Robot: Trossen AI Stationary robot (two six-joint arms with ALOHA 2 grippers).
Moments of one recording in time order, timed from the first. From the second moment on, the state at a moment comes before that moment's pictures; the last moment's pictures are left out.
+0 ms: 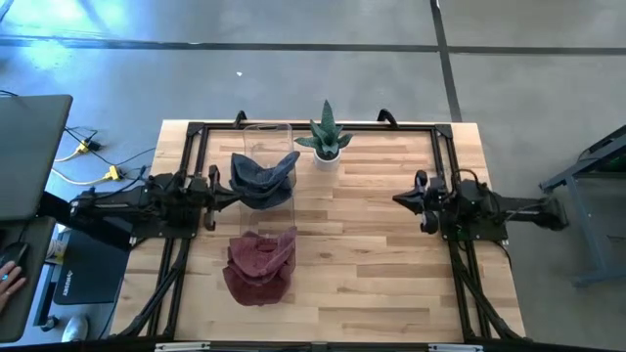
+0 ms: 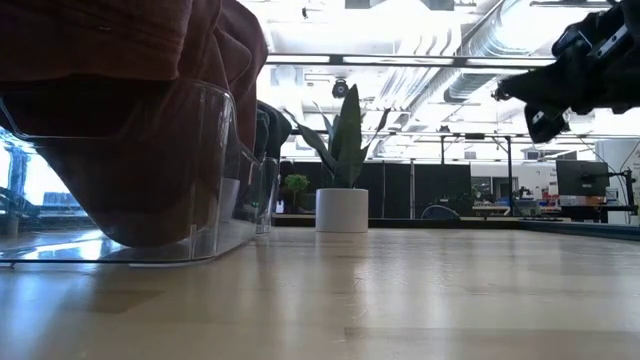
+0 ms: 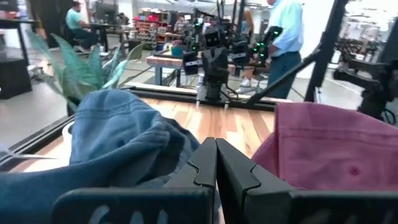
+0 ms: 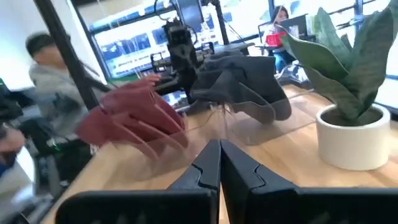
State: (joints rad) left arm 0.01 0.01 0.15 -0.12 -0.06 -0.09; right arm -0.05 0.00 0.01 0.03 0.02 0.31
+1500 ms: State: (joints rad) left arm -0.19 0.07 0.01 0.04 -0.19 -0.04; right arm 0.18 0.01 0.01 0.04 0.18 0.20
